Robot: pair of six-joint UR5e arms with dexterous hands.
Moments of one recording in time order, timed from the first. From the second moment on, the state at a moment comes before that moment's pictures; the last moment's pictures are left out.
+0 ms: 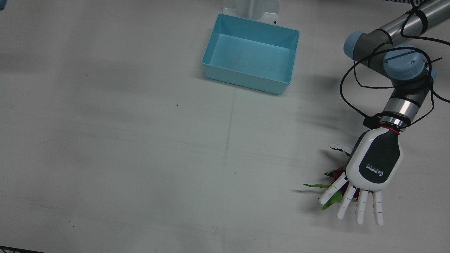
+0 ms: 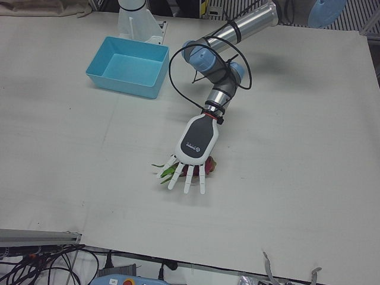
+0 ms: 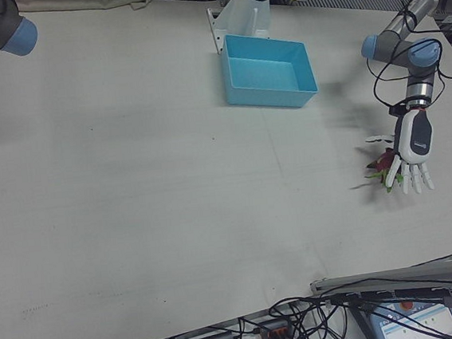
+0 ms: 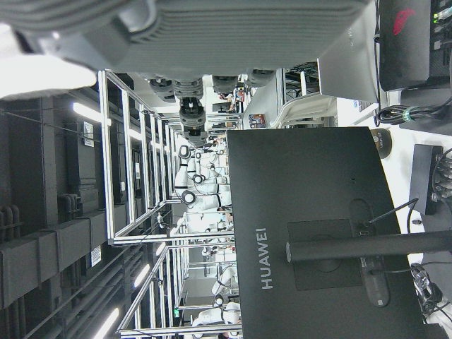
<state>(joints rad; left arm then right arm) -0.73 -1.93 -1.68 0.46 1.21 1.55 1.44 -1.54 1.61 -3.20 -1.45 0.08</state>
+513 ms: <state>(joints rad) -0.73 -1.93 -1.68 0.44 1.18 1.65 1.44 -1.54 1.61 -3.20 -1.45 0.08</state>
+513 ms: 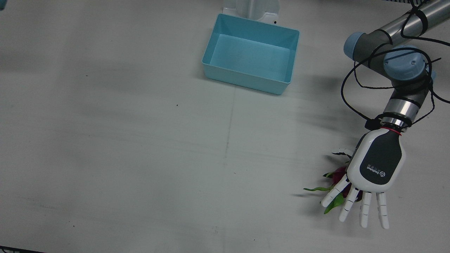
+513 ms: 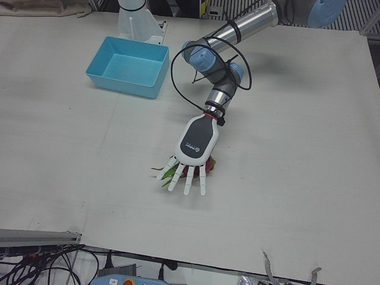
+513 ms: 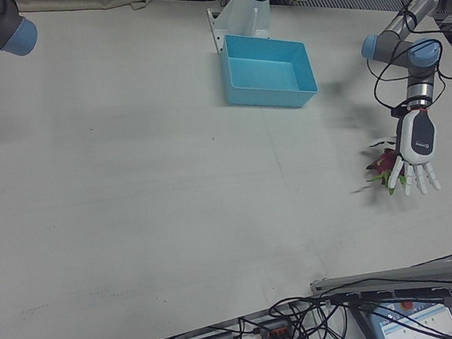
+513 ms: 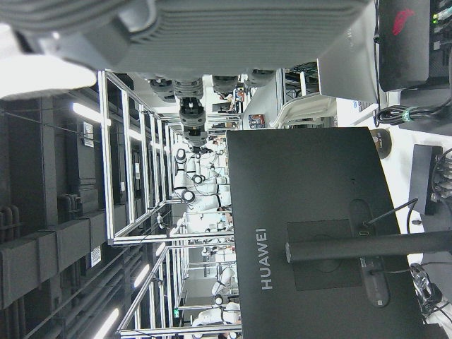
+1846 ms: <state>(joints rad) -0.73 -1.93 -1.63 0.34 1.16 1.72 1.44 -1.54 1.61 -3.20 -1.45 0.08</state>
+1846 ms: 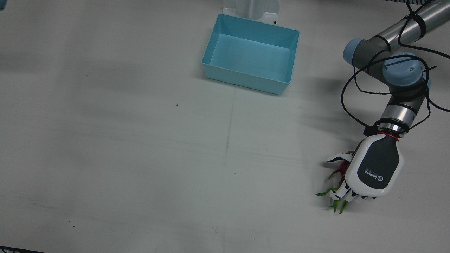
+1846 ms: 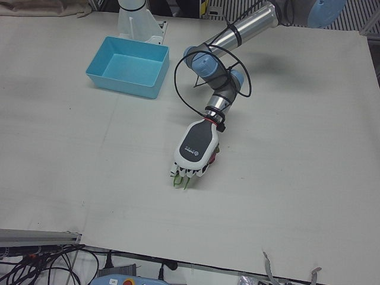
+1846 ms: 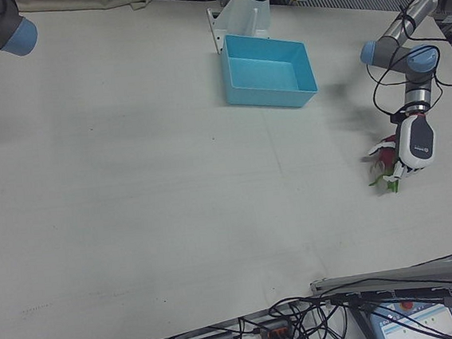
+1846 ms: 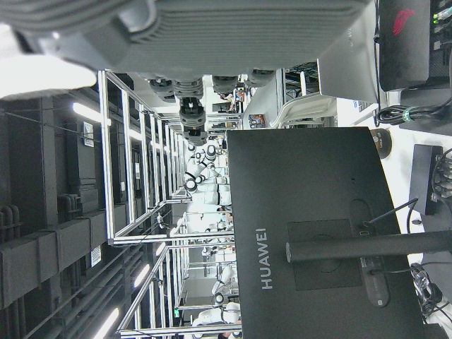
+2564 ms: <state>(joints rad) -0.73 -2.06 -1.73 0.59 1.20 1.70 1.44 -1.54 1.61 -3.20 -1.45 0.08</state>
